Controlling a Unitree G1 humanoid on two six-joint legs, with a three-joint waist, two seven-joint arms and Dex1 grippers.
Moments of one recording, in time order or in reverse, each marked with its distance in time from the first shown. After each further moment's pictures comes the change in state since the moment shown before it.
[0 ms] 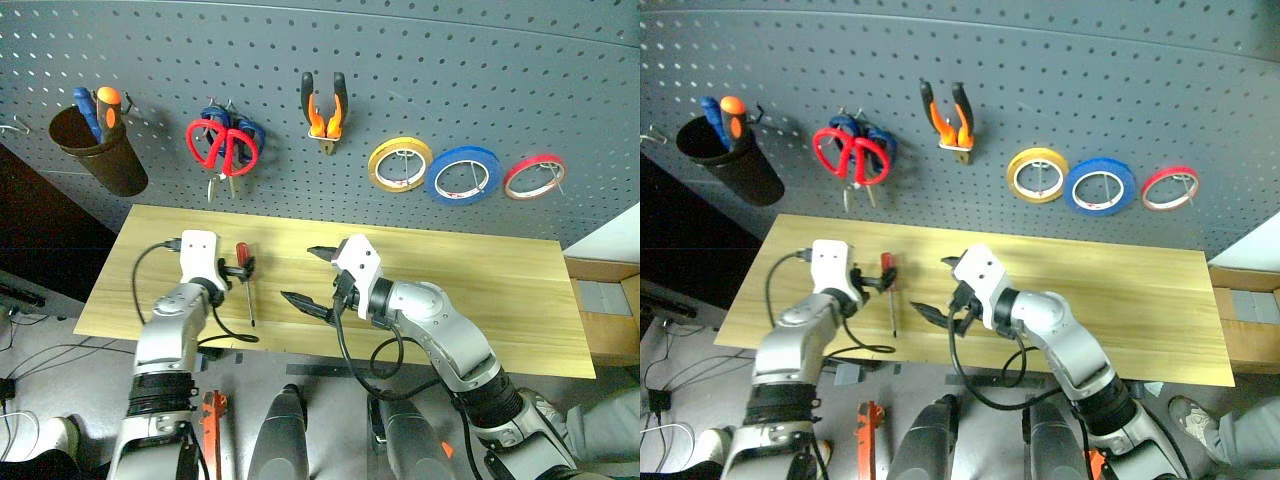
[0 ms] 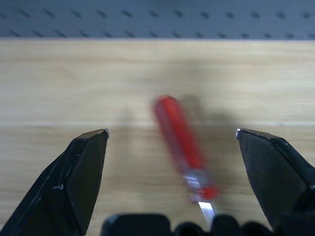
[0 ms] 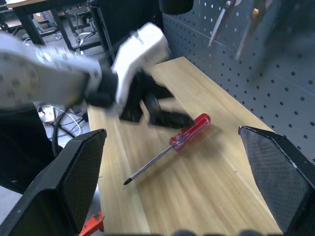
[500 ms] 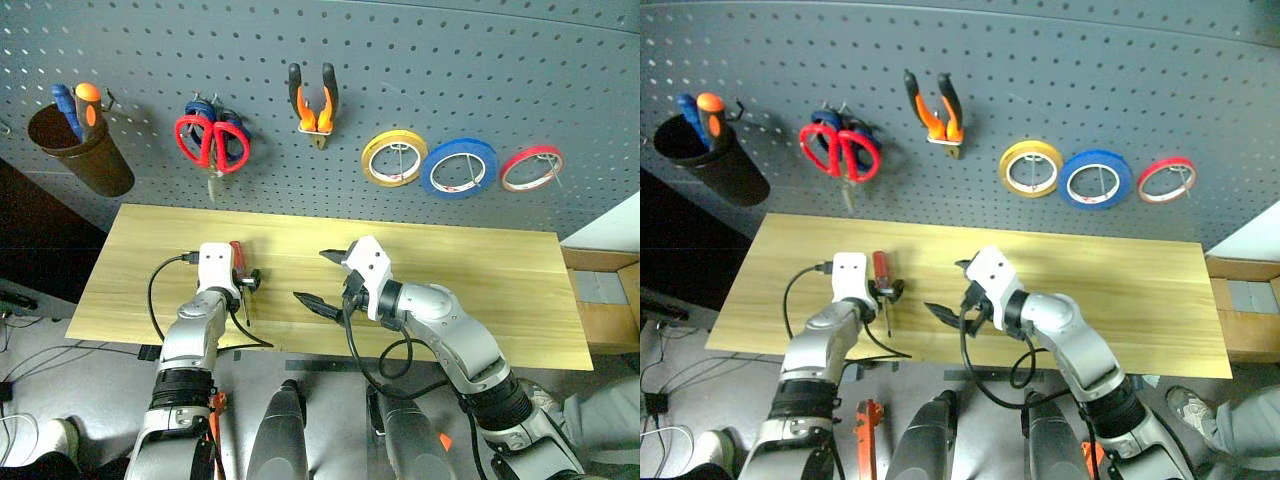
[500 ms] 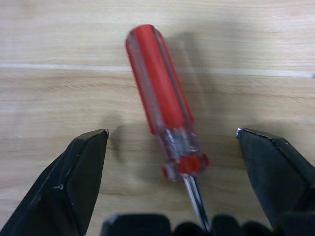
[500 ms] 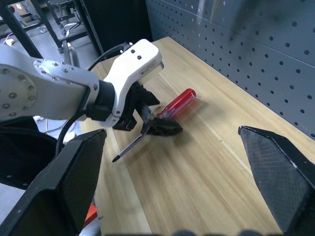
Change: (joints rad) left arm -0.029 -0.019 -0.014 0.104 0.056 0.006 0.145; right arm 0.027 -0.031 -0.029 -0.018 0.000 0.037 0.002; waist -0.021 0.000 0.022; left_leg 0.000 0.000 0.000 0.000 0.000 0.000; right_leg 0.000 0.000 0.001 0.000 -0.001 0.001
